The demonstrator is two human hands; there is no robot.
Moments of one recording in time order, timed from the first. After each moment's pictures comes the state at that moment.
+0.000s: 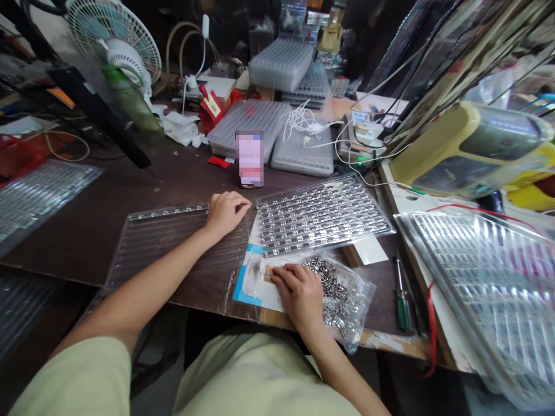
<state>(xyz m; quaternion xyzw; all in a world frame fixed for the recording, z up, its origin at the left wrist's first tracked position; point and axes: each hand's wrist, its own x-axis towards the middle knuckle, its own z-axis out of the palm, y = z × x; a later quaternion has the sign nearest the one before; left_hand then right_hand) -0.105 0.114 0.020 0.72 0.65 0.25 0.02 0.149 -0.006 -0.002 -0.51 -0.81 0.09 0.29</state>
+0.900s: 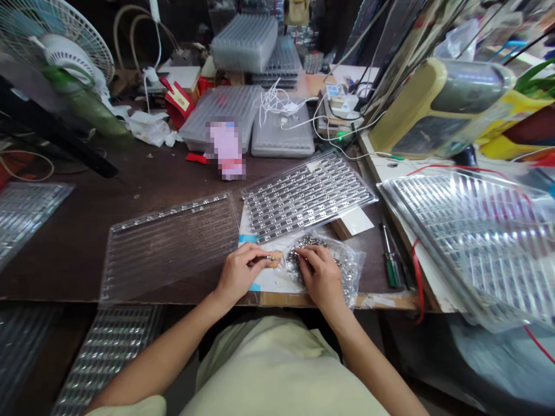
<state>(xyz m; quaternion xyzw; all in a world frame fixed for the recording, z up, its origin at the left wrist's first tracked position) -0.018 -0.011 0.008 0.70 0.55 0.37 0.27 0.188 -0.008 0.003 -0.54 -0.75 0.12 0.36</state>
